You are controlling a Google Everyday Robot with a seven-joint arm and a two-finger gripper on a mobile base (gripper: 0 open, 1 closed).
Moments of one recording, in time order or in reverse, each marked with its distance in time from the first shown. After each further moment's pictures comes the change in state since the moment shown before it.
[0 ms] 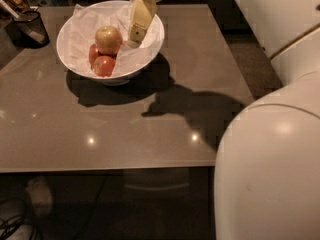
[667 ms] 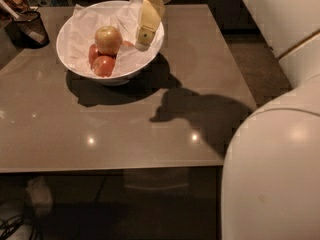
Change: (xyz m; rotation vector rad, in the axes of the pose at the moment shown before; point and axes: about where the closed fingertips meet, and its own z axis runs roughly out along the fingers) arm 0.017 0.015 -0.010 -0.032 0.065 0.022
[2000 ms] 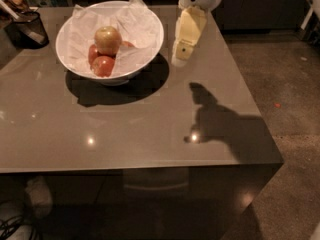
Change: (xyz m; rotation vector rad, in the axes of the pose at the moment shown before) arm 0.075 0.047 -0.039 0.014 0.091 0.051
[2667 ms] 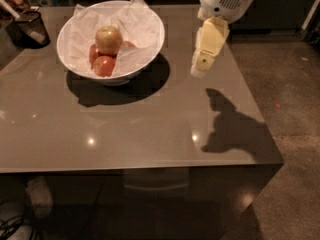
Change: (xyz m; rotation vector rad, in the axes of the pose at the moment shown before) arm 0.043 0.022 -0.008 -0.020 0.013 0.064
